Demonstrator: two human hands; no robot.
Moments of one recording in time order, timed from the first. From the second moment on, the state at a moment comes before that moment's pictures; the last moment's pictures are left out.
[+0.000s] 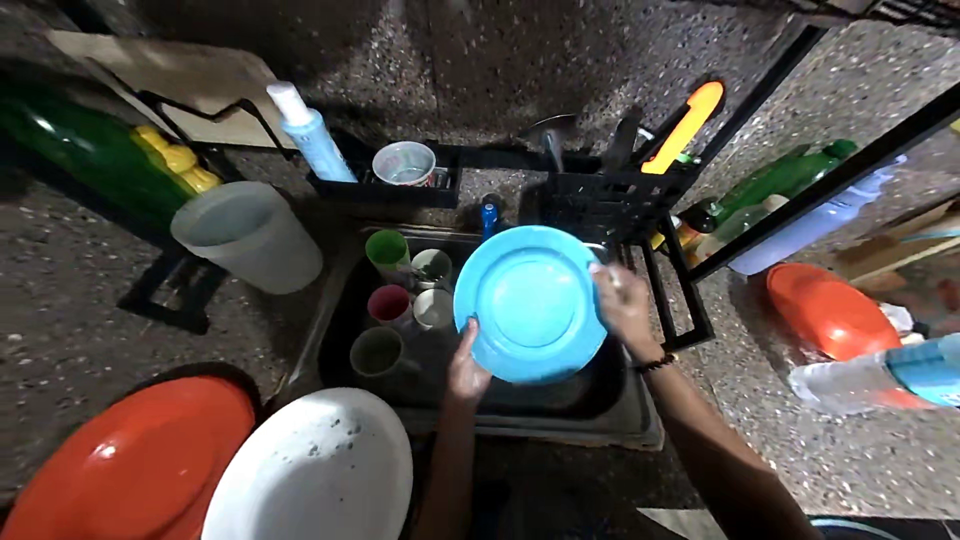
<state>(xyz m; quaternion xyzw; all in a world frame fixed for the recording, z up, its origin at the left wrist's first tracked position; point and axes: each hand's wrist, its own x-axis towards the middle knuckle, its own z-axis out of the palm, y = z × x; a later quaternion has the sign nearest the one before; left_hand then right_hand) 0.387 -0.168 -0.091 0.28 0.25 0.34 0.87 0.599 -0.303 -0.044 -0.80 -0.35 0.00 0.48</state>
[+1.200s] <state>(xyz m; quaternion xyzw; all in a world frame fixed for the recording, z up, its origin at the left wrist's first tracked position) 0.392 -0.193 -0.066 0.70 0.28 0.46 0.46 0.530 -0.196 -0.013 -0.68 -0.52 0.04 0.52</state>
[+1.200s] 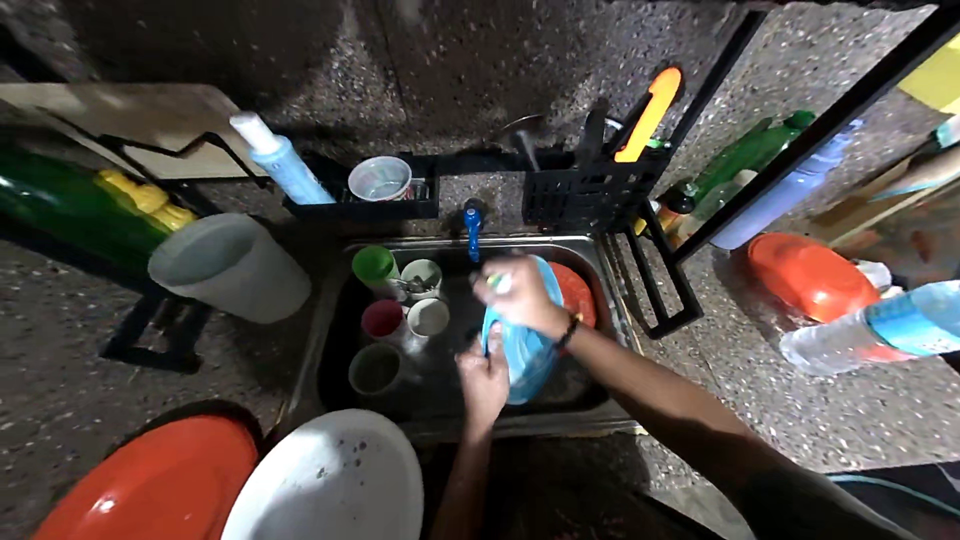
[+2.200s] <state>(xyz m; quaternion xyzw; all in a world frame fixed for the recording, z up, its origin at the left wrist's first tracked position) 0.375 -0.175 -0.044 0.46 0.44 0.50 0.58 0.560 -0.207 -0.049 -0.77 -0.44 0.04 0.46</state>
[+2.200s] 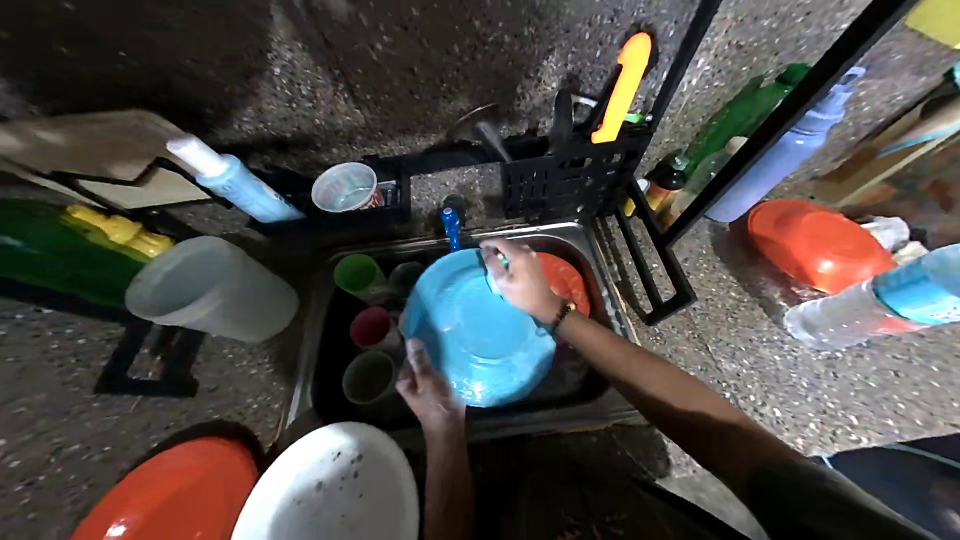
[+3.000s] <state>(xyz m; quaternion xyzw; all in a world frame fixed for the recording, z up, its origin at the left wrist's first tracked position) 0.388 -0.199 -0.038 0.46 0.44 0.44 0.63 0.564 -0.203 -0.027 -0.67 -0.59 0.14 0.43</state>
